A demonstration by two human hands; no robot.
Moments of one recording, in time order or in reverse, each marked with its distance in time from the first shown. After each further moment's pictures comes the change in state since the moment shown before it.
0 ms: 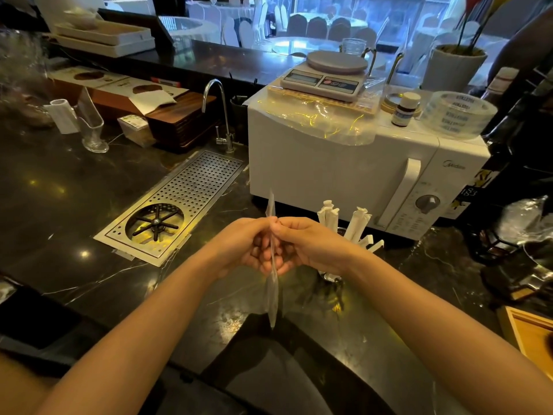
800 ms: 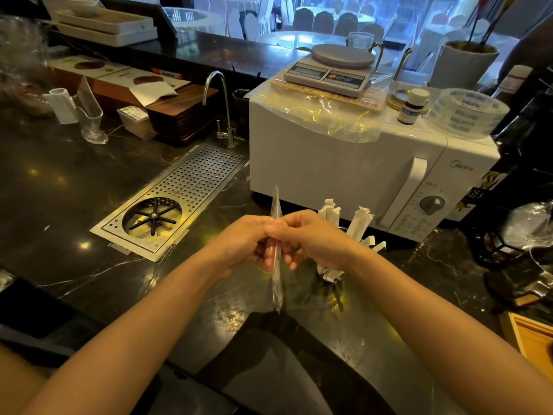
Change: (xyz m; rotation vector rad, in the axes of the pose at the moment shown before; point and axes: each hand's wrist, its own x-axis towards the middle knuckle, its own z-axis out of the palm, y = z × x) left_hand 0.007 -0.005 0.006 0.034 -0.031 0.057; right_hand 0.007 0.004 -0.013 -0.109 0.042 -0.050
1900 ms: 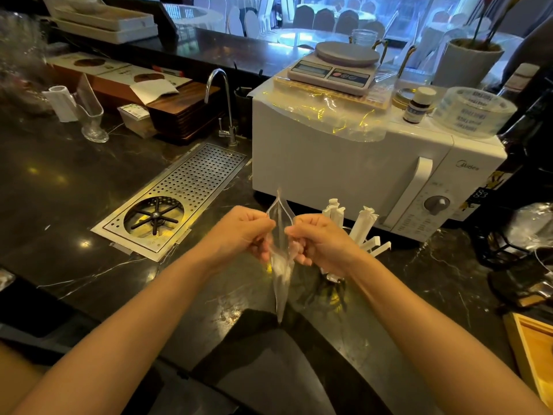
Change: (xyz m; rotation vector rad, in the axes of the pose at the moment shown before) left_hand -0.002 0.001 -0.016 0.039 0.108 0.098; right_hand 0.001 0.017 -0.002 0.286 0.102 -0.066
